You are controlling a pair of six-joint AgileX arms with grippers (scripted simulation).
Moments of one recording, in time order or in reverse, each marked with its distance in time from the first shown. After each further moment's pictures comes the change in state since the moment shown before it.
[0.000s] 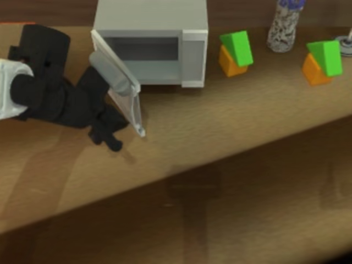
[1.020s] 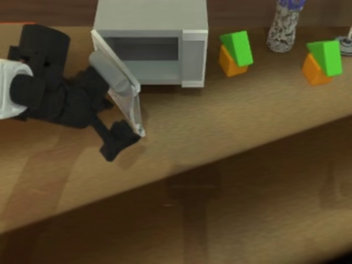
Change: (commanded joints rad) left arm -0.001 -0.004 -0.001 -0.002 -0.001 0.000; right arm 0.000 0.000 0.000 0.000 0.000 0.000
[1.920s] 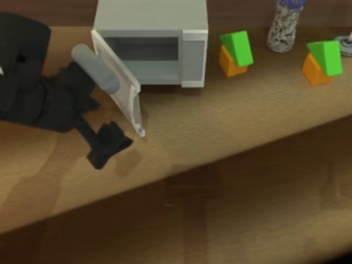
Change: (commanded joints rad) left arm -0.021 -0.245 -0.040 -0.193 -0.030 -0.054; right arm 0.000 0.000 0.000 0.000 0.000 0.000
